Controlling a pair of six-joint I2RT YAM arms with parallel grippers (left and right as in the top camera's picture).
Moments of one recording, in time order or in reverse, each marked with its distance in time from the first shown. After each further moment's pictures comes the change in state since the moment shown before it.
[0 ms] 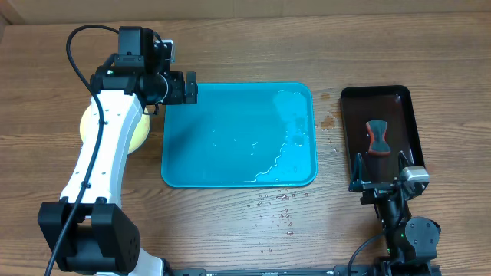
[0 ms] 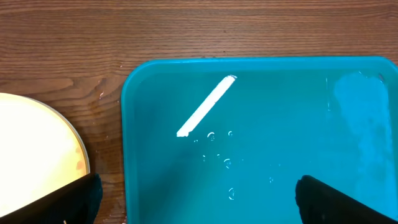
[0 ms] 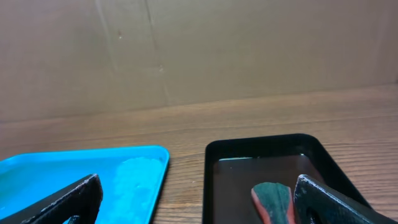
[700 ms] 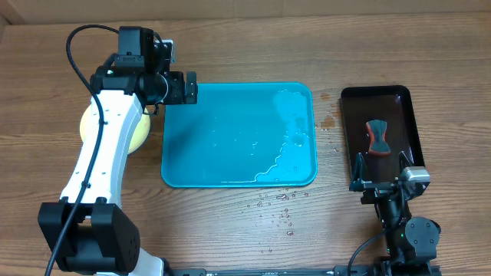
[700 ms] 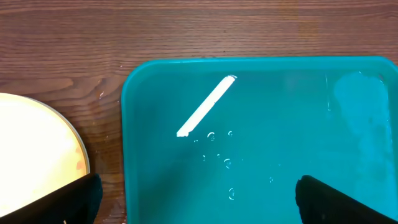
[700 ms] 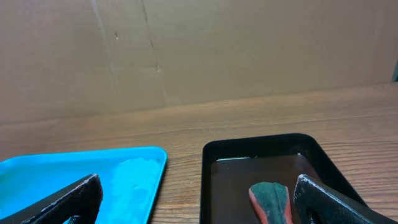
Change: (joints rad) left arm 0.000 0.000 0.000 0.000 0.000 0.000; right arm 0.000 0.000 0.000 0.000 0.010 0.004
